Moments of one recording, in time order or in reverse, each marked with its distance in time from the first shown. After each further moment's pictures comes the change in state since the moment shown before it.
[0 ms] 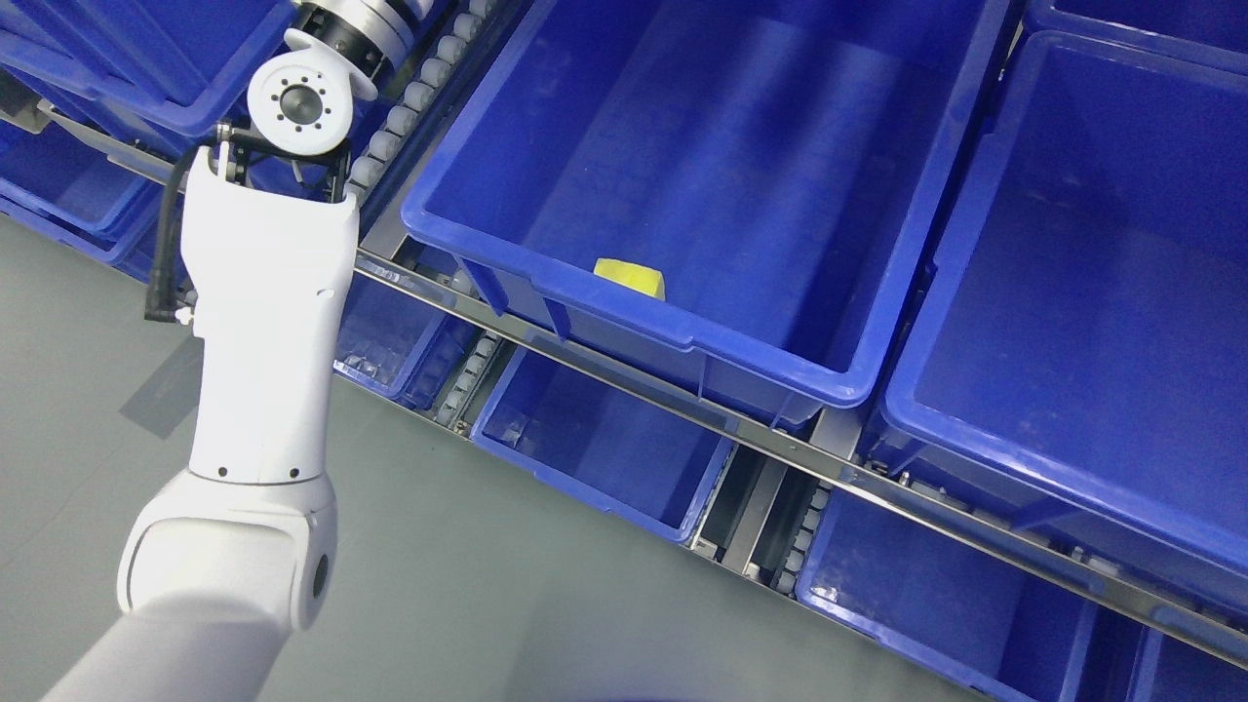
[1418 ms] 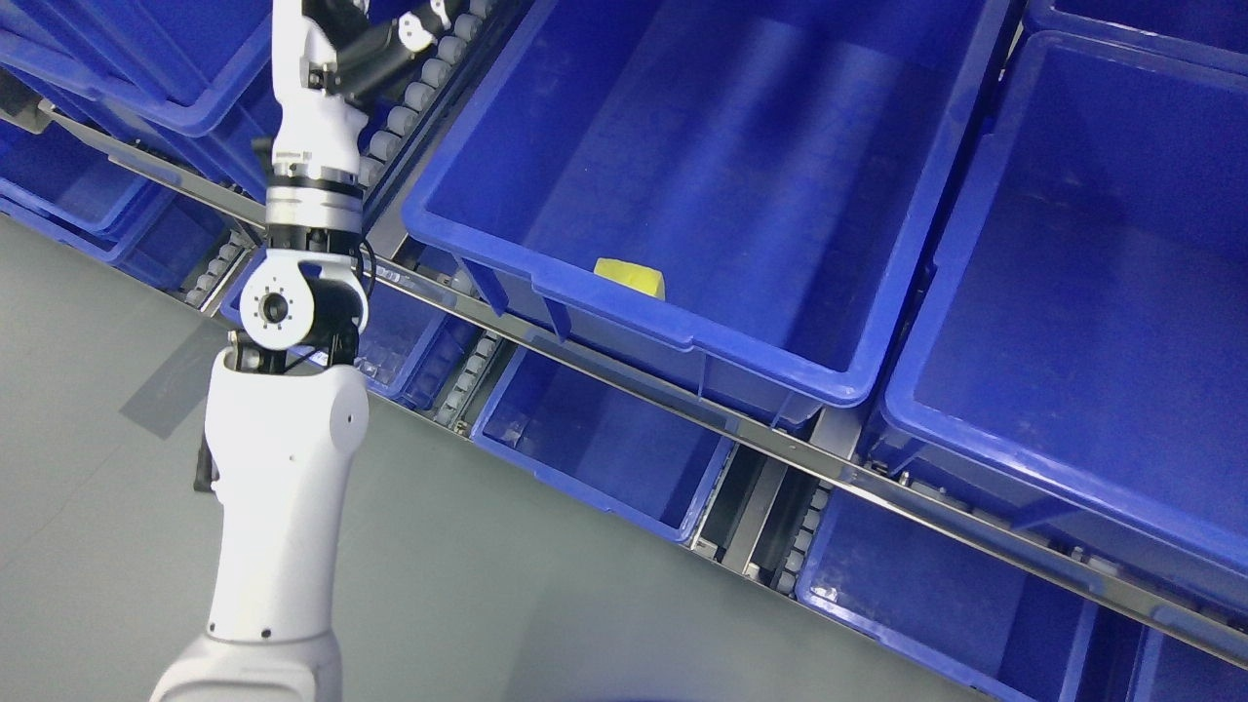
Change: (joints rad) left arm 0.399 0.000 0.062 -0.165 0.610 -0.175 0.393; right arm 0.000 0.000 0.000 0.000 0.000 0.000 0.000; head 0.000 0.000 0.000
